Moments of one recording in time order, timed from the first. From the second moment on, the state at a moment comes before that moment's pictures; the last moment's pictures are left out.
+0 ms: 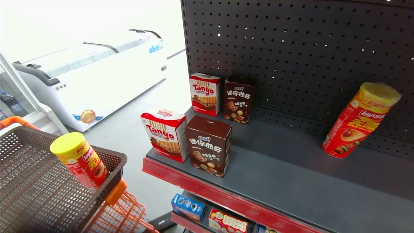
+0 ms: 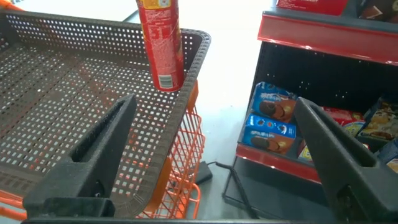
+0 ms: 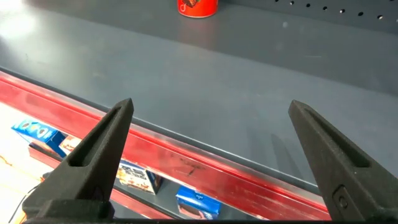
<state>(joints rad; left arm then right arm) 0.00 0.00 0.00 0.00 -0.02 0.01 0.00 0.00 0.00 0.00 -0.01 0.00</state>
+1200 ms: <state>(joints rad) 0.20 0.89 -0.35 -0.28 -0.03 0.08 0.00 0.00 0.00 0.00 -0.01 0.00</state>
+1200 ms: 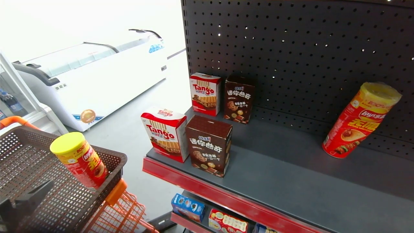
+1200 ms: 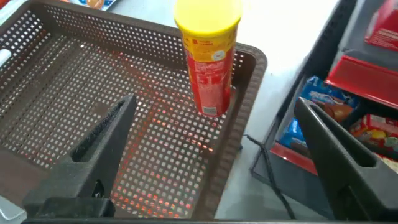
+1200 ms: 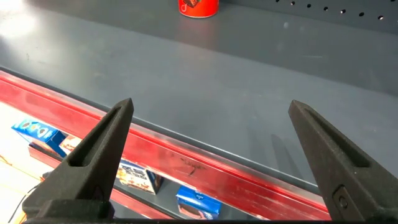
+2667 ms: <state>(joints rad) 0.21 1.88 -0.22 -1.43 -0.01 -0.01 0.00 0.00 0.00 0.00 -0.01 0.00</state>
